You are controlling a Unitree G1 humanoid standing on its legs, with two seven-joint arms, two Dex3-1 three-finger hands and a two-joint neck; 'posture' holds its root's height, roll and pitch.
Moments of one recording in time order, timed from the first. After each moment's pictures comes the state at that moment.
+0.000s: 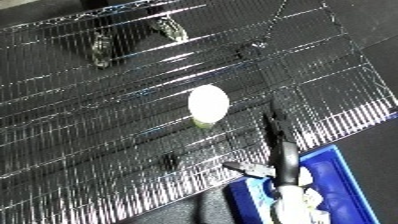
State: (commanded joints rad) left arm -0.19 0.40 -0.19 0.12 -0.77 -0.02 -0.06; right arm -0.39 -0.50 0.04 0.31 0.45 -0.32 -0.34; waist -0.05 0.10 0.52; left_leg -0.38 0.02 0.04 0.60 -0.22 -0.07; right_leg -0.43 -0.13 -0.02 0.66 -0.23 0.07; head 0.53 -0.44
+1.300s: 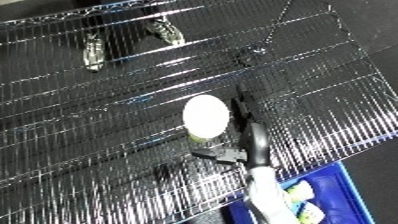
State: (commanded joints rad) left arm -0.29 0.42 -0.24 0.10 -0.80 -0.02 0.04; right arm -0.76 -0.54 0.15 0.47 0.50 -0.24 -0.29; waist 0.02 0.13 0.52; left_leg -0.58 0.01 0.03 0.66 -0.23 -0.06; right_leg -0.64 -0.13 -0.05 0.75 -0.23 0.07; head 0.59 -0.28
